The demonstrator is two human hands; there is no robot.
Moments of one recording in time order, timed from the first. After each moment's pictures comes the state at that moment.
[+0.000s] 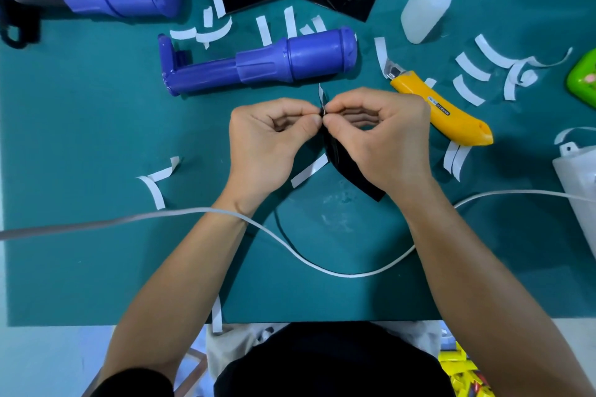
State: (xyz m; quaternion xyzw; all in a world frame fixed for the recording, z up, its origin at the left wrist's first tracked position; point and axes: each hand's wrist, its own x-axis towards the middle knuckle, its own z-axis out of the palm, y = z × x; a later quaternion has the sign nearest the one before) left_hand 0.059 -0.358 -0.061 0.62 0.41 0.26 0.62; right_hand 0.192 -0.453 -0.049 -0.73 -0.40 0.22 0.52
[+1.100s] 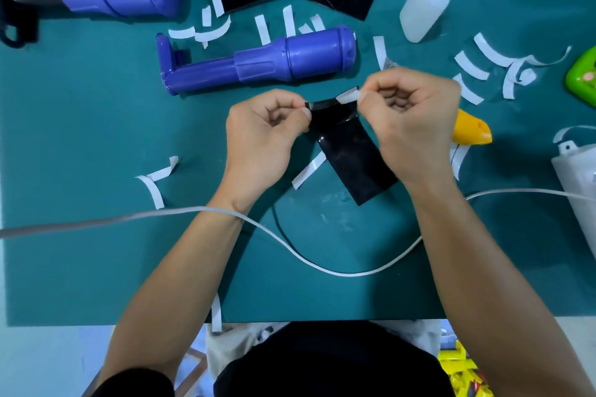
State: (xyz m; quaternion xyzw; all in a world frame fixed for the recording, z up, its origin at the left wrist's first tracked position) left_hand 0.059 -0.353 -0.058 0.63 0.46 0.22 0.59; right_hand 0.209 -0.454 -0.046 -0.71 -0.31 0.23 0.59
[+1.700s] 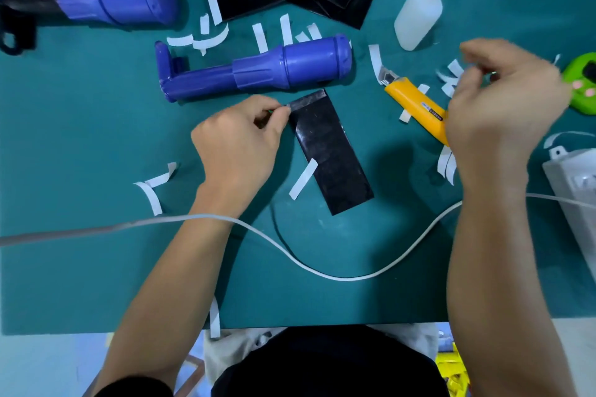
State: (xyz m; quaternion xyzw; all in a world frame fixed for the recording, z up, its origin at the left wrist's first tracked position) left_hand 0.049 -0.342 -0.055 0.80 0.51 0.21 0.23; right_hand 0.276 -0.484 -0.031 -0.91 -0.25 0.01 0.34
